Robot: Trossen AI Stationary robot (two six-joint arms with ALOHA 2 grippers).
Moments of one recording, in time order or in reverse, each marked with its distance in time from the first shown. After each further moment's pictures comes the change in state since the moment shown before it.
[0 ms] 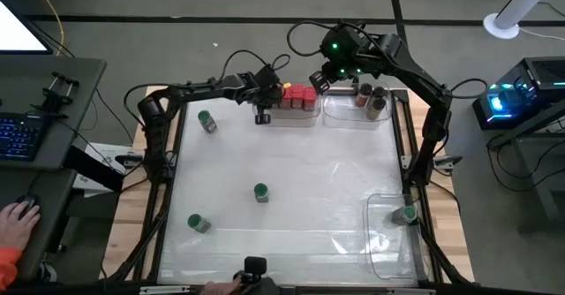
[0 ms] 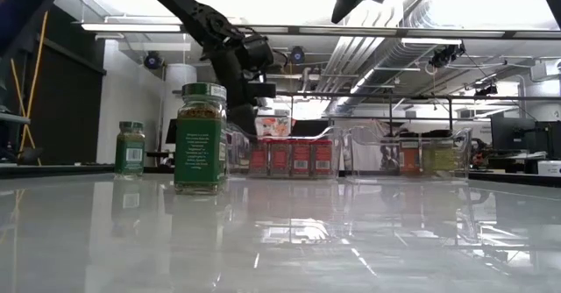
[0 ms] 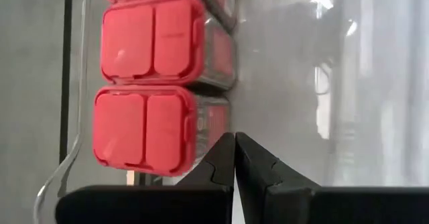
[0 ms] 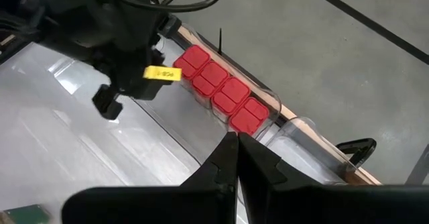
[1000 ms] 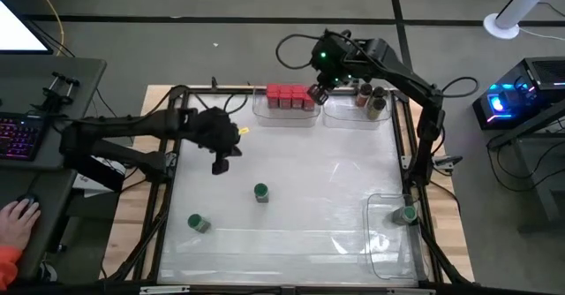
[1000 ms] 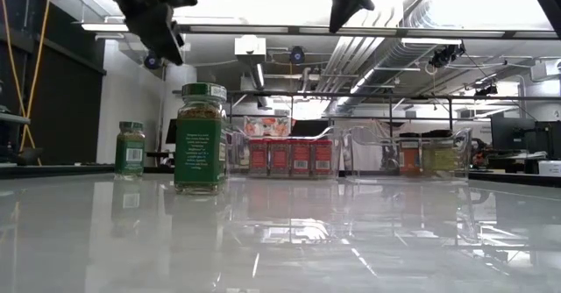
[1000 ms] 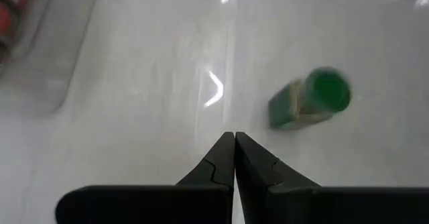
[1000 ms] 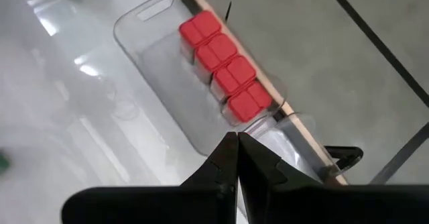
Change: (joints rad) left arm -0.389 -0.797 -0.482 -0.187 0.241 -0.612; right arm 0.027 0.052 0.000 -0.053 -0.002 -0.179
